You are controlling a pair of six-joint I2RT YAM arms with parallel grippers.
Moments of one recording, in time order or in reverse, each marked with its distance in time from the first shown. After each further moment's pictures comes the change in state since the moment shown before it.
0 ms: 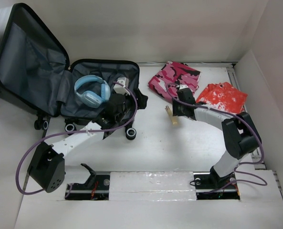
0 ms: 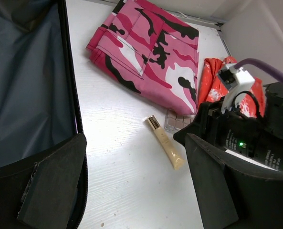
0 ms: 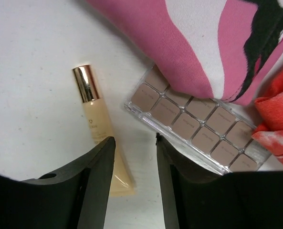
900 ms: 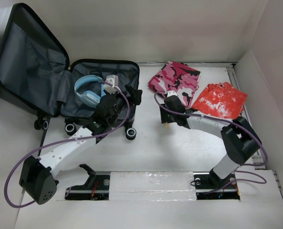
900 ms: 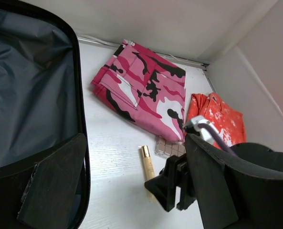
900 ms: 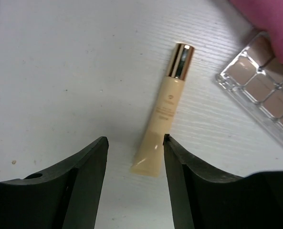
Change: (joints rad) left arm 0.002 -0.151 0.000 -0.010 -0.080 0.000; right arm 0.195 -0.048 -0.042 0.019 0.051 0.080
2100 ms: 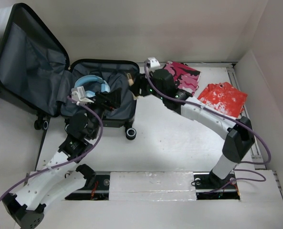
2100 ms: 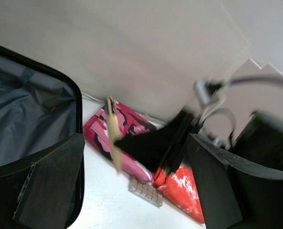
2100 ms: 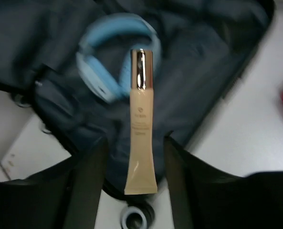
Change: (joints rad) left arm 0.006 -0.411 -0.095 -0.032 -0.139 -0.060; right arm 0.129 0.020 0.431 0.048 -0.158 0.063
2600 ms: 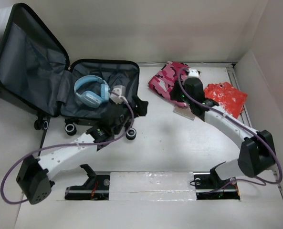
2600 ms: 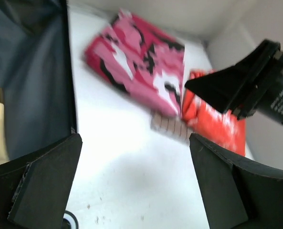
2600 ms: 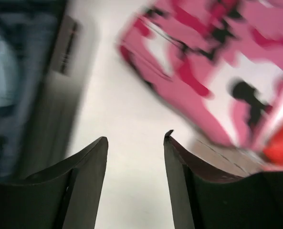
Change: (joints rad) left arm -0.110 0.323 0.010 -0.012 0.034 0.010; right arm -0.239 -0.171 -0.224 0.002 0.080 0.005
